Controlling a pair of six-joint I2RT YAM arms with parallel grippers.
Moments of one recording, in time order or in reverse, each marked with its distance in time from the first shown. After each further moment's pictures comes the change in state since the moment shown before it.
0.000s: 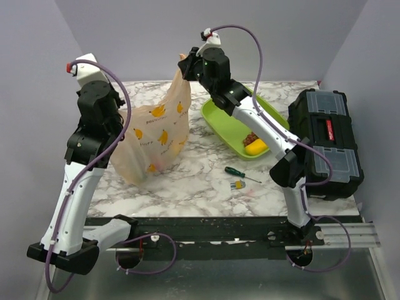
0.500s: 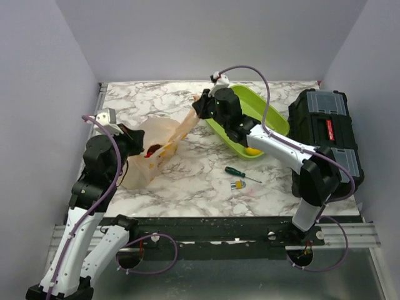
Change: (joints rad) left arm 0.031 -0.398 -0.472 0.083 0.529 -0.268; right arm 0.003 -0.317 -0.704 0.278 -0.041 -0.023
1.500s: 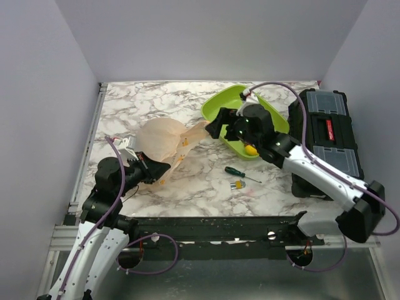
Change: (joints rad) left arm 0.000 -0.257 -0.409 0.015 0.578 -0.242; right arm 0.000 -0.393 -0.317 -0.284 -0.035 0.147
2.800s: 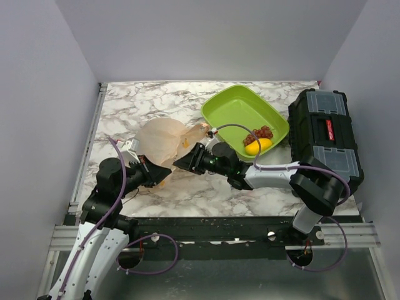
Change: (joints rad) left arm -0.005 0.005 -0.017 -0.044 0.056 0.007; right arm 0.215 0.281 -0.410 0.816 -0.263 0.614
